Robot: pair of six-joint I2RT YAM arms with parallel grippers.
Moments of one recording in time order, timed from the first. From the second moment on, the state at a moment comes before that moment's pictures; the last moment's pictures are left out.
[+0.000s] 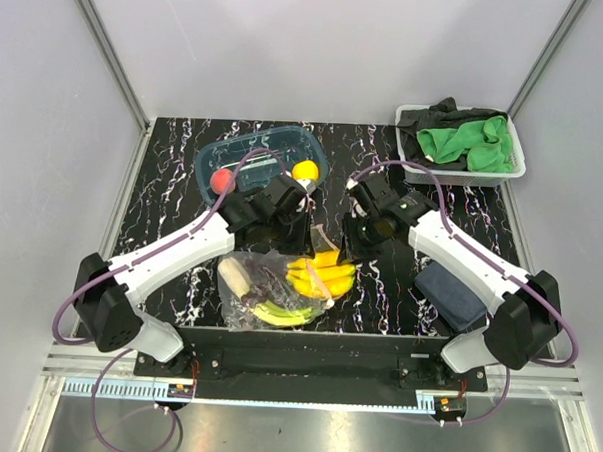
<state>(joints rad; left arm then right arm) -0.82 1.46 1.29 -0.75 0.16 -0.70 0.66 1.46 1.22 -0.89 -0.22 0.52</state>
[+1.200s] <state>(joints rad) -0.64 1.21 1.08 -0.83 0.10 -0.66 0.56 1.50 1.73 -1.01 0.00 0.41</state>
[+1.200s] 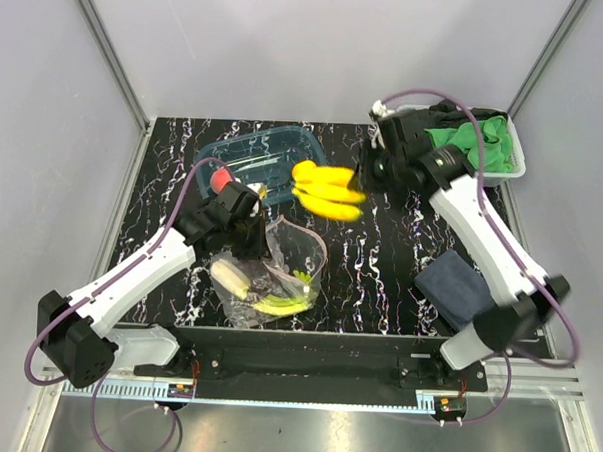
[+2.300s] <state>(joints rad) -0.63 1.21 1.09 -0.88 0.27 -0.61 0.49 2.46 2.44 -0.81 -0.31 0.59</state>
